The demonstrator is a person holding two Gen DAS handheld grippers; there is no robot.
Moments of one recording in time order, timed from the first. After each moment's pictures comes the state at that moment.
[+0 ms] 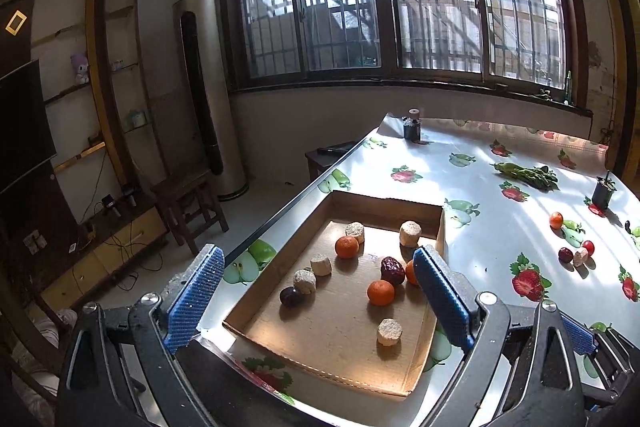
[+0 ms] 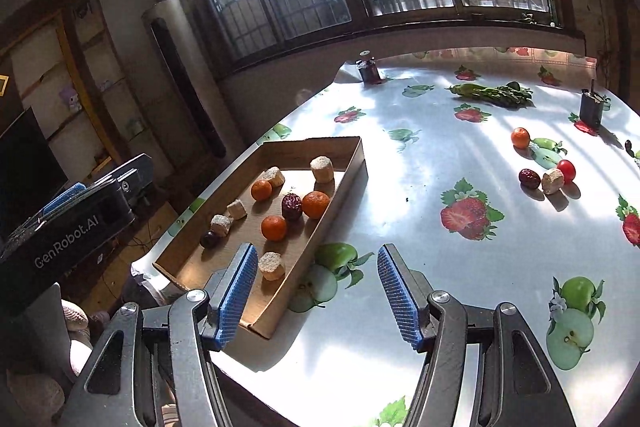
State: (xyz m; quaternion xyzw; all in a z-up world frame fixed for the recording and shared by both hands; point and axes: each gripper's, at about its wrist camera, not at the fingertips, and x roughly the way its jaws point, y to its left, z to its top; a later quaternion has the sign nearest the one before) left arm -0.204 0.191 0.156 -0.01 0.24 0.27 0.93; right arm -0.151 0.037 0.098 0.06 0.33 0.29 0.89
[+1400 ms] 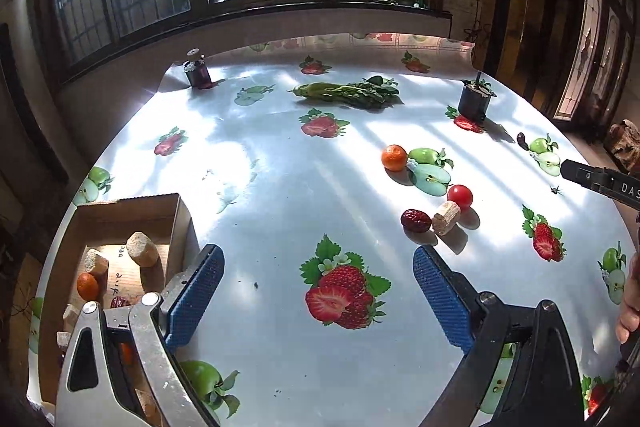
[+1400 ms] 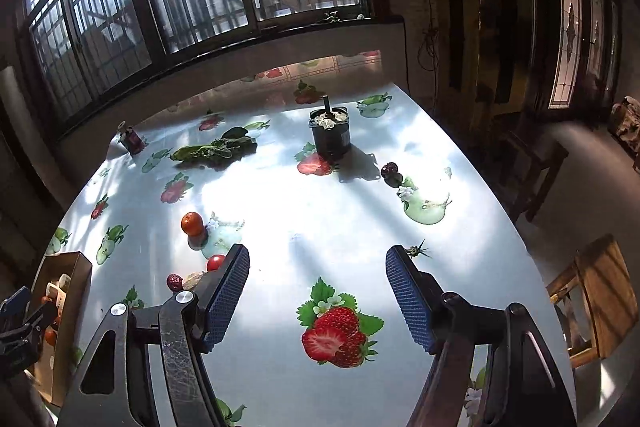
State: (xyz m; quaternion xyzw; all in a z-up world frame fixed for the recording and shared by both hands) left arm -0.011 0.034 0.097 0.03 0.39 -0.04 0.92; right arm 0.012 -0.250 0.103 0.12 0.39 0.03 0.91
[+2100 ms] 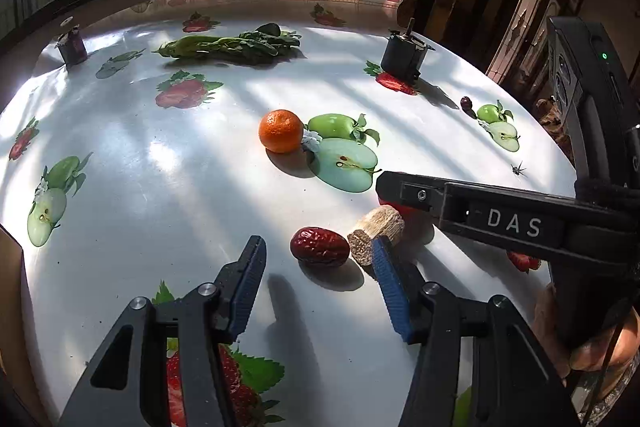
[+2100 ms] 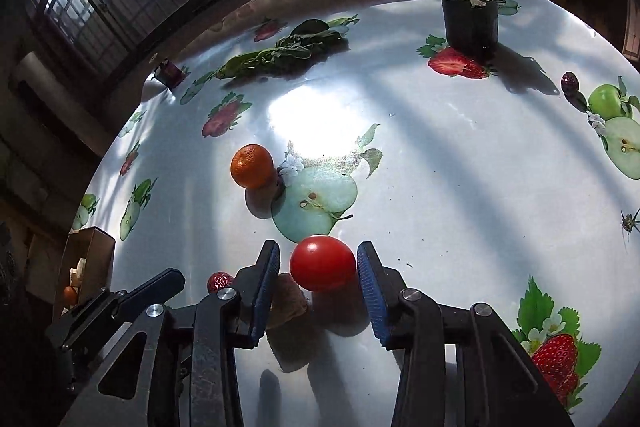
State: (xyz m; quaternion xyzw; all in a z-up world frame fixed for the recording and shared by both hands) left arm 0.068 -0.022 0.021 -0.01 0.43 -0.20 0.88; right arm 0.095 -0.169 0.022 0.15 0.47 0.12 0.86
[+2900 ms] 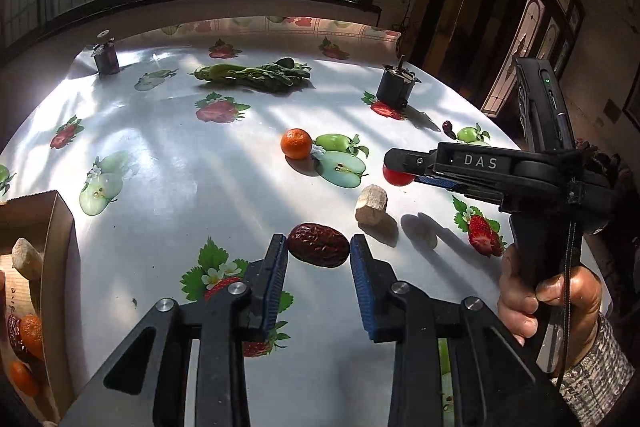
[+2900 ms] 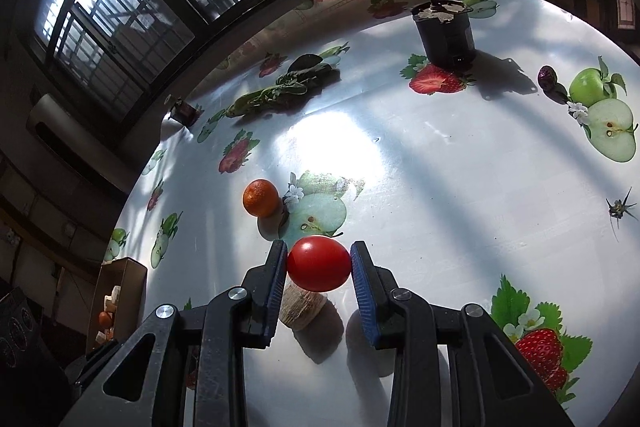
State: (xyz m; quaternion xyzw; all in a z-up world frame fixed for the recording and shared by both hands) left arm -0.001 0.014 0.068 -0.03 0.39 -0.17 0.91; right arm 0.081 -0.193 0.038 0.22 0.42 0.15 0.87
